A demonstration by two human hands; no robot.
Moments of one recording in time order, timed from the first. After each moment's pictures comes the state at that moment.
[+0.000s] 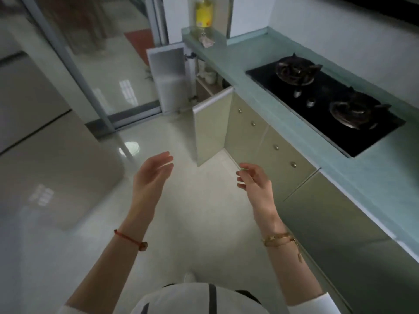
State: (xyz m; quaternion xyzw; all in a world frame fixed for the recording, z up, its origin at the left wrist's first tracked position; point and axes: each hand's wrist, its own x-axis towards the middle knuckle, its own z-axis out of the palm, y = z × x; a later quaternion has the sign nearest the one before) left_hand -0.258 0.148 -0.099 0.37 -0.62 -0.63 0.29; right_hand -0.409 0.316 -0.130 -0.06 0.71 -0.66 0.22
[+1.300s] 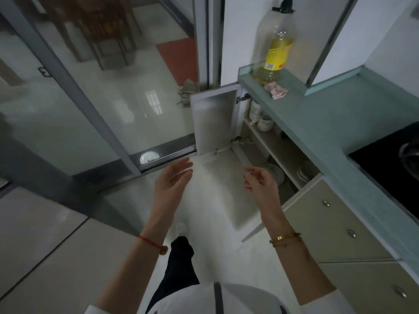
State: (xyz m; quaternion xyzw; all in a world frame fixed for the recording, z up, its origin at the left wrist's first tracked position) left_hand -0.562 -0.422 -0.129 0.38 -0.61 -0.63 0.29; right_hand -0.720 -0.281 -0.162 -0.09 0.73 -0.62 0.27
